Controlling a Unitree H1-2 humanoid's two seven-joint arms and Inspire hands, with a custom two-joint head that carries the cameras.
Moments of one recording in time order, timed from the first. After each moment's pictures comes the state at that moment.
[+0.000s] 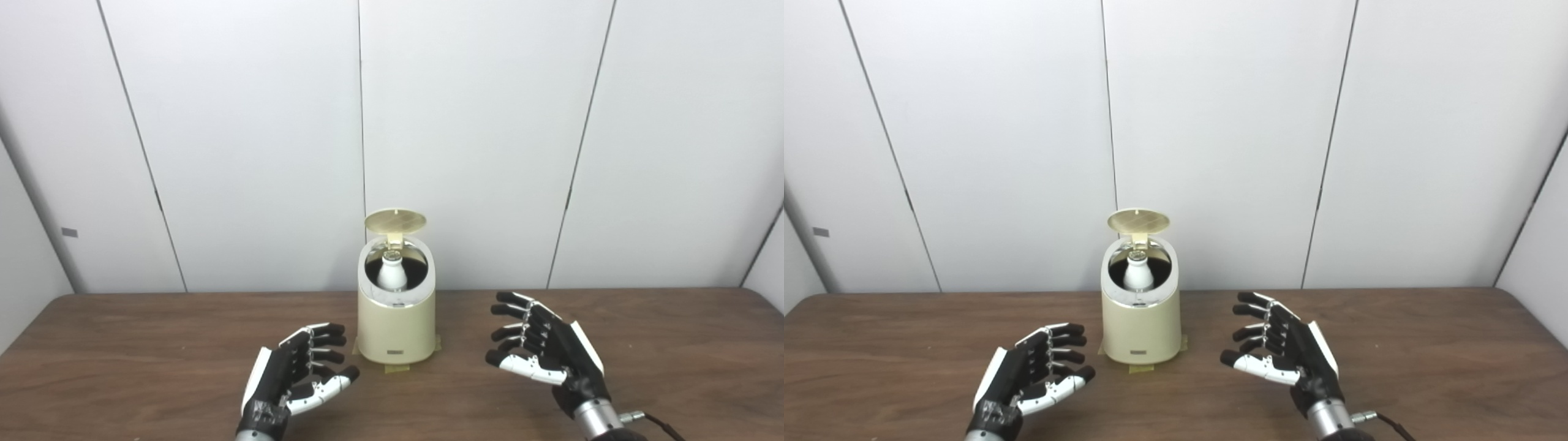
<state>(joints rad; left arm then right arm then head) -0.19 0.07 -0.02 -0.02 0.08 0.06 -0.04 -0.30 -0.11 -0.07 0.18 0.02 -0.09 0.10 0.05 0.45</state>
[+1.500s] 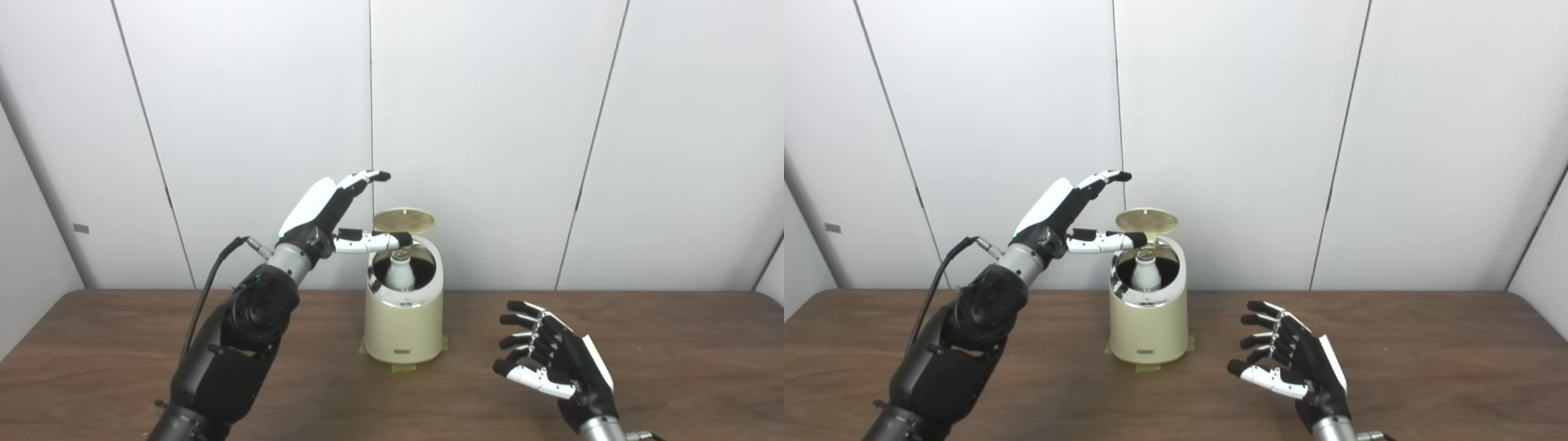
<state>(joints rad) -0.79 0.27 -0.23 0.23 0.45 0.10 -0.15 -0.26 -0.09 -0.07 0.16 0.06 -0.12 0.08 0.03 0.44</state>
